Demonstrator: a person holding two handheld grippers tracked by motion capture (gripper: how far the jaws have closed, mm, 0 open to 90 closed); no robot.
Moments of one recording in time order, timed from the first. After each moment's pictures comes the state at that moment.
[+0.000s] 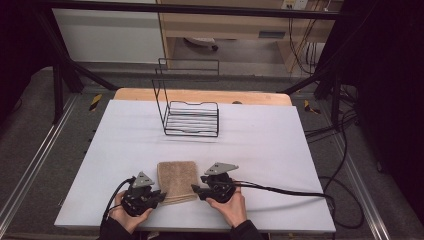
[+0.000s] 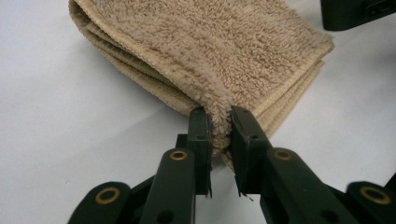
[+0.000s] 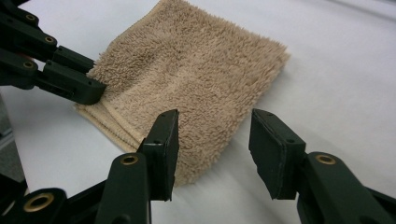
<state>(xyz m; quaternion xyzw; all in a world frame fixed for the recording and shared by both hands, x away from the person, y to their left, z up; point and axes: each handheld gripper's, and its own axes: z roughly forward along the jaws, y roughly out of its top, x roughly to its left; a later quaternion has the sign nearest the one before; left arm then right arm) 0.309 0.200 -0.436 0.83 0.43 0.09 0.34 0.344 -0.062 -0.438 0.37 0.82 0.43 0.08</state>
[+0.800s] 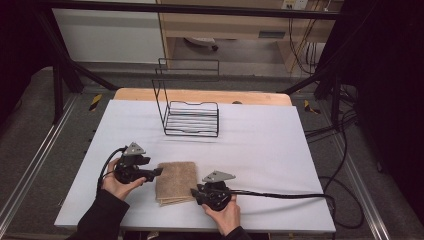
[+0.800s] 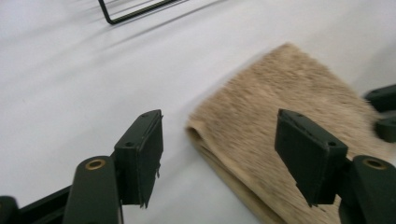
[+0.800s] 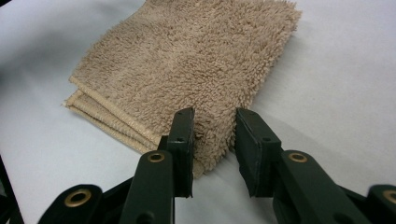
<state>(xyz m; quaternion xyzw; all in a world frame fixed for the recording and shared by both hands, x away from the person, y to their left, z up) 0.393 0.228 -0.413 0.83 0.40 0.13 0.36 0.329 -0.052 -0.461 0.42 0.80 0.43 0.08</state>
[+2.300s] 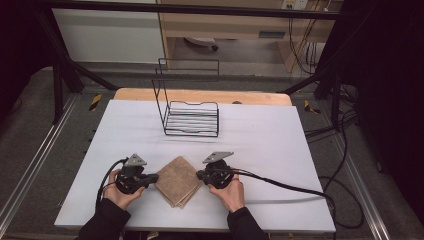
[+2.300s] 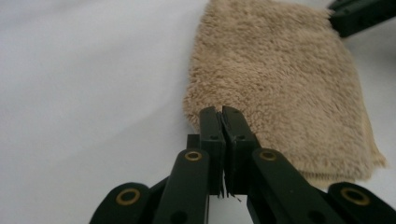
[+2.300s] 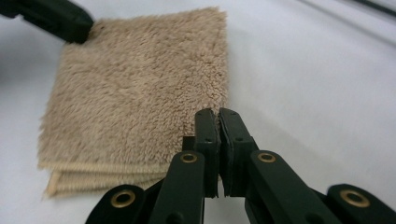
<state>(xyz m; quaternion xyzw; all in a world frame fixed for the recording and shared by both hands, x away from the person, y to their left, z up) 0.355 0.225 -0.427 0.83 0.42 0.09 0.36 0.383 -0.060 -0.438 0.35 0.85 0.39 0.08</state>
